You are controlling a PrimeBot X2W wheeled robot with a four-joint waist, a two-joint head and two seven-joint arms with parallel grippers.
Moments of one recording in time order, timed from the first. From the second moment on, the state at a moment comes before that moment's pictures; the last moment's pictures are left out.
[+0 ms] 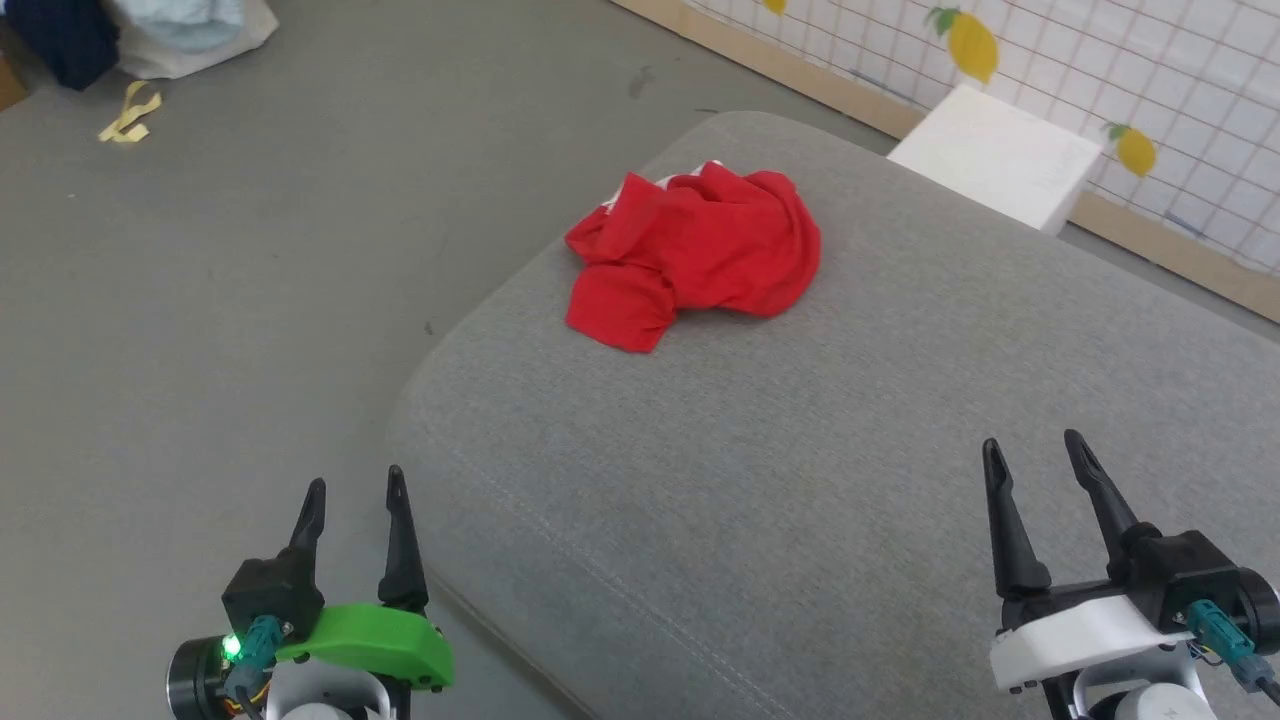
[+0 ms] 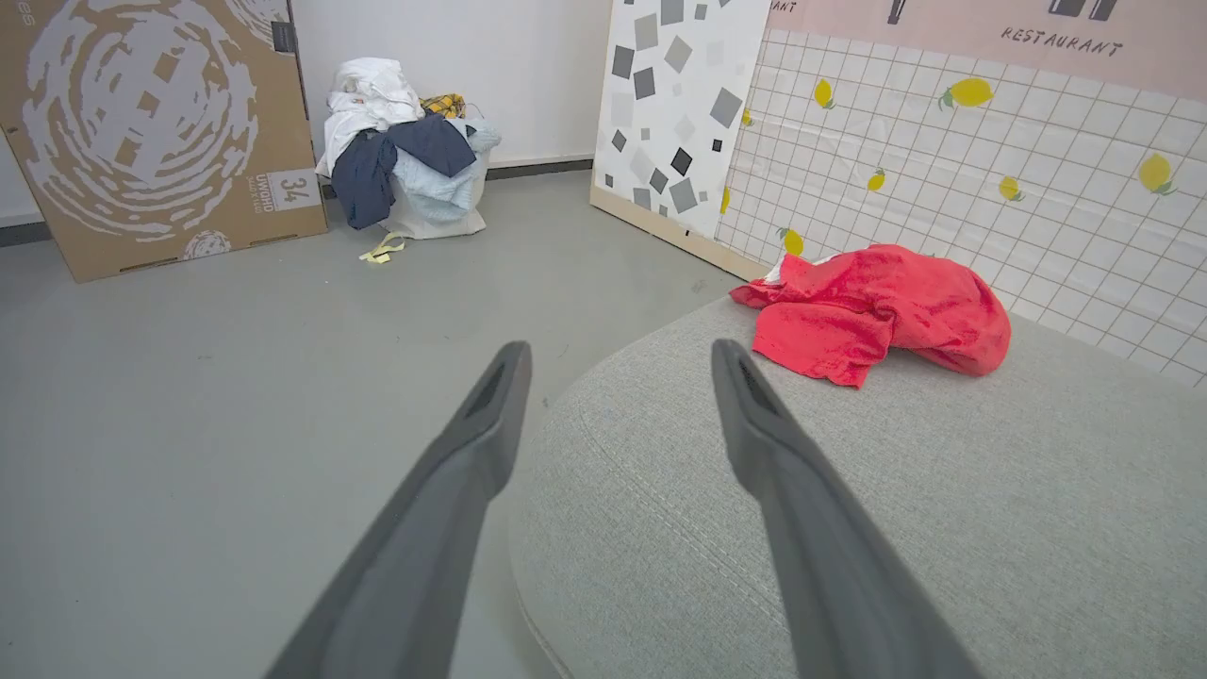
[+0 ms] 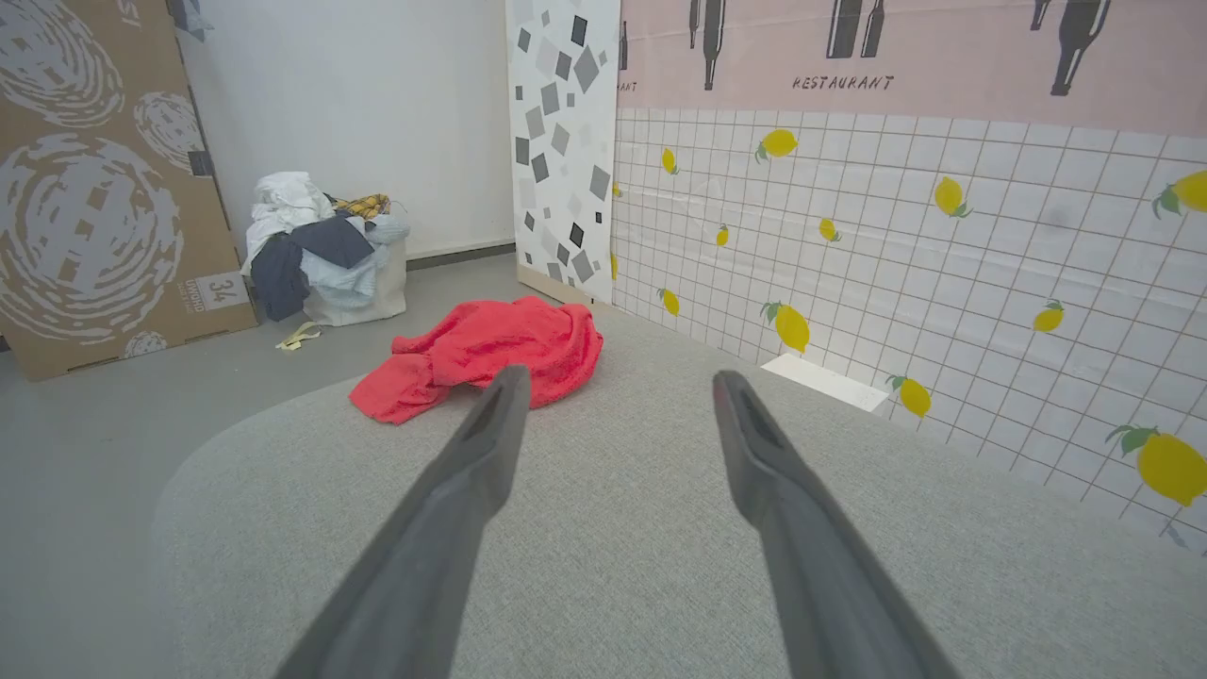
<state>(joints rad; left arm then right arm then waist) -0.02 0.06 -0.04 0.17 -0.21 0.05 -0.26 0.00 -0.05 -0.05 0.11 0.04 0.13 -0.26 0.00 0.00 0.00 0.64</state>
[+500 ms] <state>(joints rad) -0.03 0.06 -0.03 0.16 -0.22 0.05 -0.26 0.00 -0.05 -0.05 0.10 0.03 0.13 -0.25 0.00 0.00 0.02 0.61</state>
